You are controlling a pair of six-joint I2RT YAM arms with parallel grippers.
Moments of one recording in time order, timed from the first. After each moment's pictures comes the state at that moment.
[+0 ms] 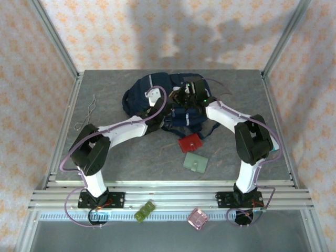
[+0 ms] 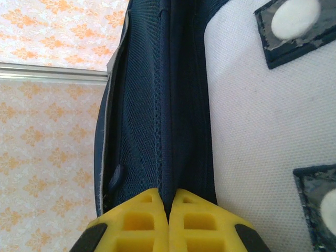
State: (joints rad) left arm -0.65 1.77 1.20 -0.11 -0.62 -0.72; right arm 0.48 1.85 1.34 -0.04 -0.36 1.13
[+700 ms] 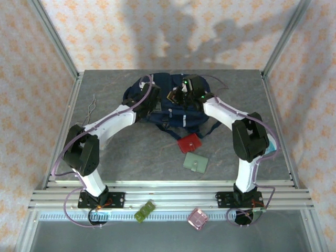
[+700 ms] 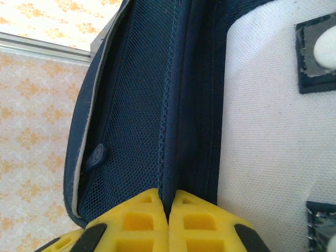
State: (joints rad) left arm -0.49 1.72 1.36 -0.45 -0.25 -0.51; right arm 0.48 1.90 1.44 -0.17 -0.37 0.95
